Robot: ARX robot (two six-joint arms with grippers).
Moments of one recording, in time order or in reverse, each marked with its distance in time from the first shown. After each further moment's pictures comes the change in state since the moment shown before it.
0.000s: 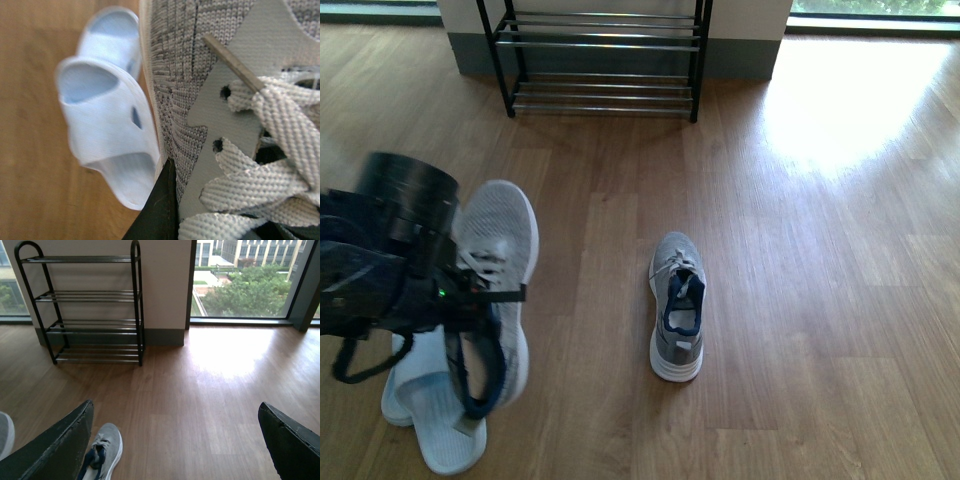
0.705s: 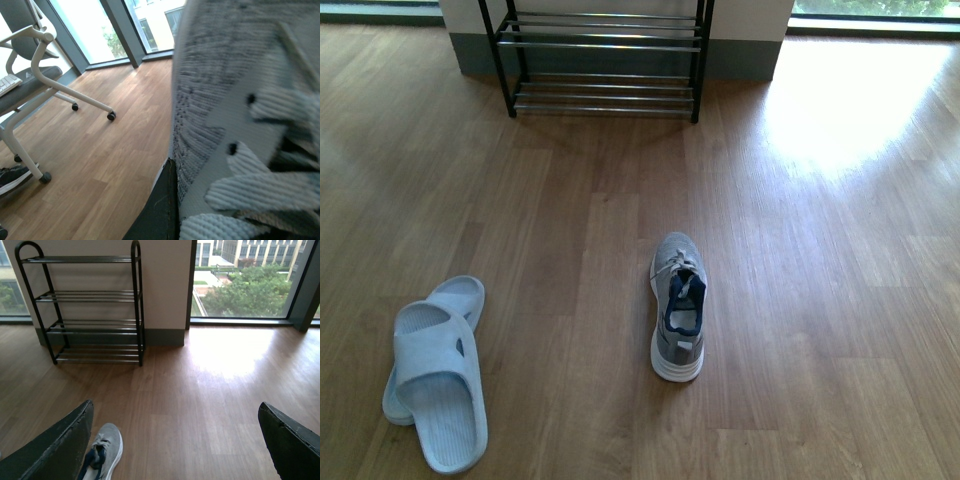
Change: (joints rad) left arm -0.066 -1.297 -0.671 0.269 -0.535 0.472; right arm 0.000 0.000 0.000 0.000 0.000 0.000
